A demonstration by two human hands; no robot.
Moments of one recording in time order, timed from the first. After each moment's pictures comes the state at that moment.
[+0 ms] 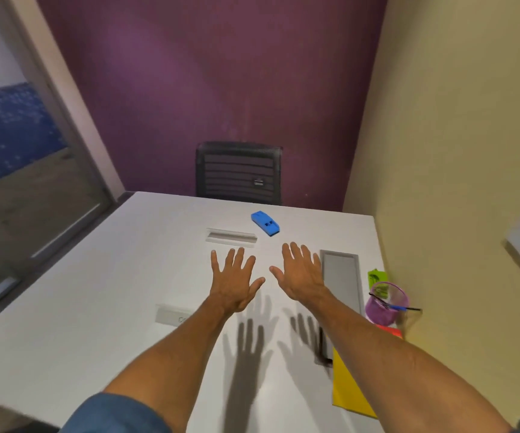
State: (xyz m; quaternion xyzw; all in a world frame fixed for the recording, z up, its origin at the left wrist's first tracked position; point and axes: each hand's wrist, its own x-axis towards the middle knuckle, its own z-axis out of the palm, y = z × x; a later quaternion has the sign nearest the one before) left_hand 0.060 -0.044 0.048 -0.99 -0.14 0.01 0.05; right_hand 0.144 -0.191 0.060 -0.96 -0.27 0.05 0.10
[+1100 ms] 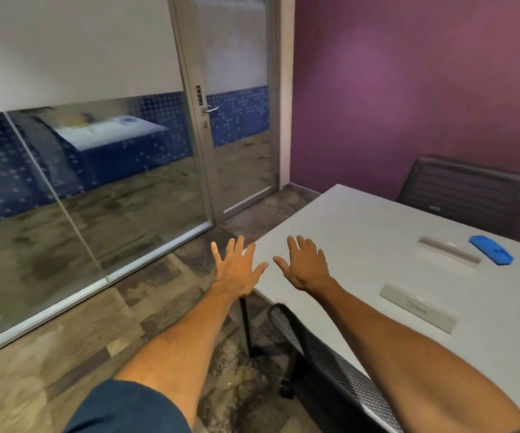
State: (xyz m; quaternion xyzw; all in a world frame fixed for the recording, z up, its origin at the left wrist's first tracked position) left_hand -0.458 0.275 0.119 -0.90 -0.43 -0.03 -0.02; right_hand -0.312 0.195 0.112 -0.85 -0.52 0.05 0.11
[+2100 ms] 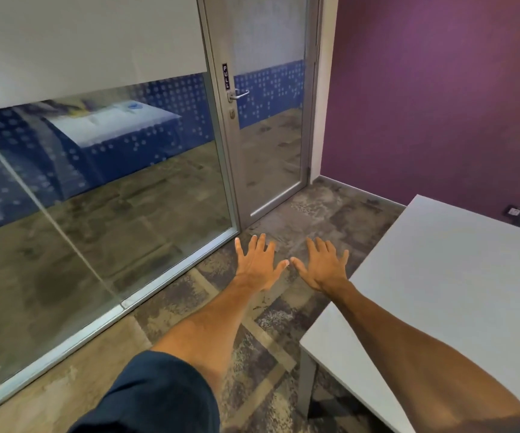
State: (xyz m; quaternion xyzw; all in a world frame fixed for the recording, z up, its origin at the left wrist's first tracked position) left_hand -0.427 0.716 0.062 -0.92 -0.39 -0.01 -0.05; right_hand -0.291 0.614 0.057 -0.87 -0.48 0.07 0.09
